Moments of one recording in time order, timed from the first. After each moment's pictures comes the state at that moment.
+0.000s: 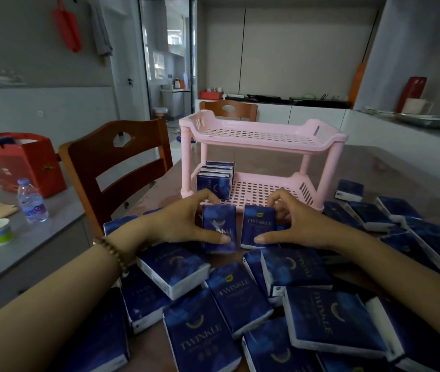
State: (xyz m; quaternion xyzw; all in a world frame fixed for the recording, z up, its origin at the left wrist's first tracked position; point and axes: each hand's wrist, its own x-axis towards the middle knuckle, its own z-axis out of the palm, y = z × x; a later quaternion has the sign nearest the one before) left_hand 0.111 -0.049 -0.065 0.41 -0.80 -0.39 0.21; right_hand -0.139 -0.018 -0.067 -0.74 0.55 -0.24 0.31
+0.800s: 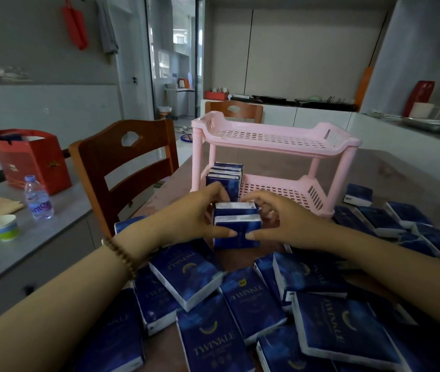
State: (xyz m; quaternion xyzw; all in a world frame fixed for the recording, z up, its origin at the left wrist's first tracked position) left_hand 0.115 -0.050 -0.058 0.36 -0.86 -0.25 0.25; right_hand -0.105 -0.030 -0.061 -0.82 0.45 -0.27 0.24
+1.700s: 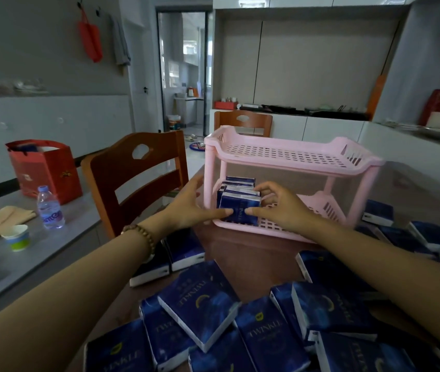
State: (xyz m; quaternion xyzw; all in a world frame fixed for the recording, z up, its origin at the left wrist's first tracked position) left_hand 0.123 -0.105 -0.053 0.48 -0.72 -0.35 0.36; right_hand -0.089 -0.111 -0.061 -0.72 0.54 -0.37 0.23
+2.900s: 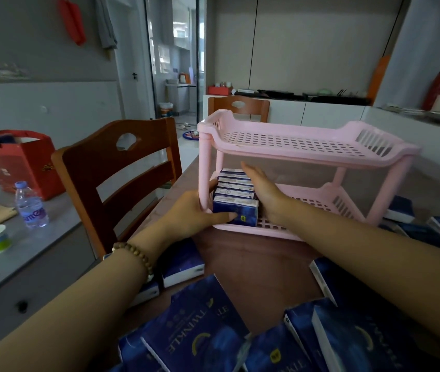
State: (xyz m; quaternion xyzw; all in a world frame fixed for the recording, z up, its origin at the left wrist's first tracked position) left_hand 0.118 -0.135 -0.081 0.43 -0.75 -0.36 0.35; right_hand -0.050 -0.186 -0.078 -0.48 0.53 -0.48 0.50
